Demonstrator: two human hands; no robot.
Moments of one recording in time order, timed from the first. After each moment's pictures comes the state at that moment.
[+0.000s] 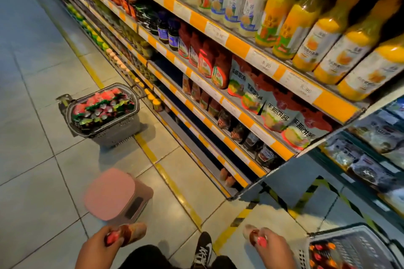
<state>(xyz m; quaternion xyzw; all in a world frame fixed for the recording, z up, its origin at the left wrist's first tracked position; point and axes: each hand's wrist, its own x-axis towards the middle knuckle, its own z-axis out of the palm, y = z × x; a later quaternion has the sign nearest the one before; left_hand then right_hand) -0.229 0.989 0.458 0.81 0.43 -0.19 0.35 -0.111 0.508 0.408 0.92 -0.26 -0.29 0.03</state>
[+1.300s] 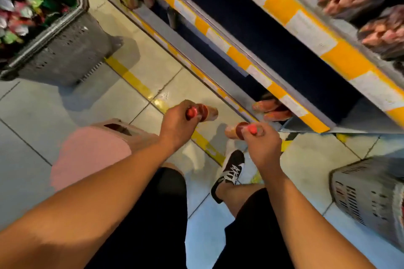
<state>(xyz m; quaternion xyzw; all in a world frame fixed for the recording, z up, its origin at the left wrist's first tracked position) 0.112 1.009 0.077 0.89 0.12 -0.16 0.41 0.071 0.764 0.087 0.88 -0.26 -0.09 -0.39</state>
